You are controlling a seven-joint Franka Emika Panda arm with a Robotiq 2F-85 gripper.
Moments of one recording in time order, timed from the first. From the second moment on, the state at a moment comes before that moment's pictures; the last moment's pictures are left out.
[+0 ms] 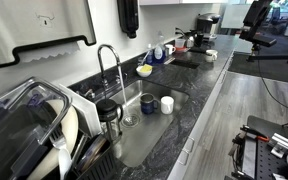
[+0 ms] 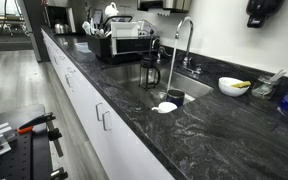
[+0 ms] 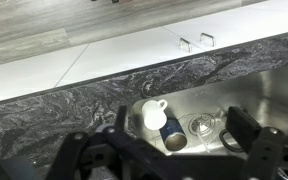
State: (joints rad) arm -0.10 -0.81 -0.16 -2.49 -0.03 1.80 -0.04
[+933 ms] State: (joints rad) arm 0.03 -0.43 -0.42 -2.32 0.13 2.05 -0.40
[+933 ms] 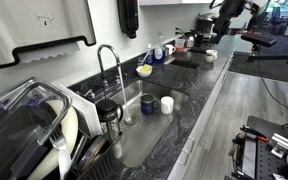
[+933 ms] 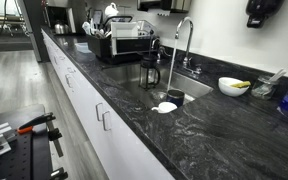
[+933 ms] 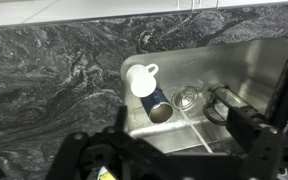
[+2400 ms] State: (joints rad) arm -0.06 0.21 -0.25 -1.87 0.34 2.22 -0.31
